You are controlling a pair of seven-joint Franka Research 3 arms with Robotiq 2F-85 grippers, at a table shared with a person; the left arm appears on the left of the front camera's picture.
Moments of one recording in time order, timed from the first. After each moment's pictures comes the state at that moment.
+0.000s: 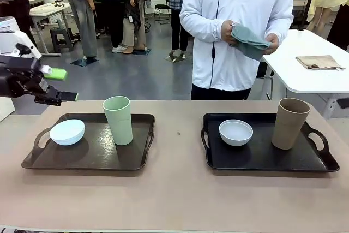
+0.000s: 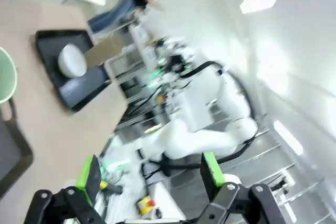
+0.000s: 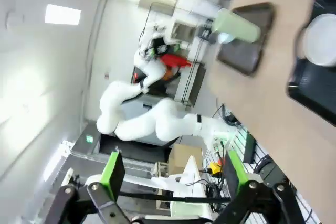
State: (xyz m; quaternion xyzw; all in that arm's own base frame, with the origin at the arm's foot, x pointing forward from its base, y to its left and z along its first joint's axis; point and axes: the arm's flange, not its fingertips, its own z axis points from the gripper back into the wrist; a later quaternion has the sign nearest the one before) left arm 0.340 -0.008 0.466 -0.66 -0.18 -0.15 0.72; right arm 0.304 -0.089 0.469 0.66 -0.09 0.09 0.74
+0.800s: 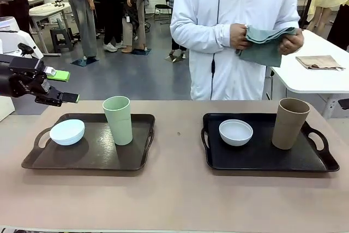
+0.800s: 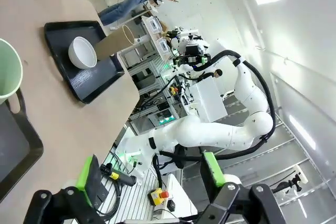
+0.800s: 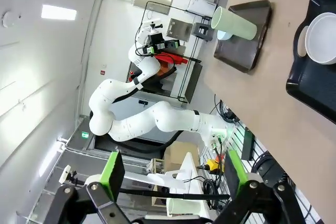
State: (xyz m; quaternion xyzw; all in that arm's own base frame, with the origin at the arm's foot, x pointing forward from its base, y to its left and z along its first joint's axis) left arm 0.335 -0.017 0.475 -0.61 -0.17 -0.17 0.75; right arm 0.296 -0.086 0.485 0.65 -0.10 0.11 0.74
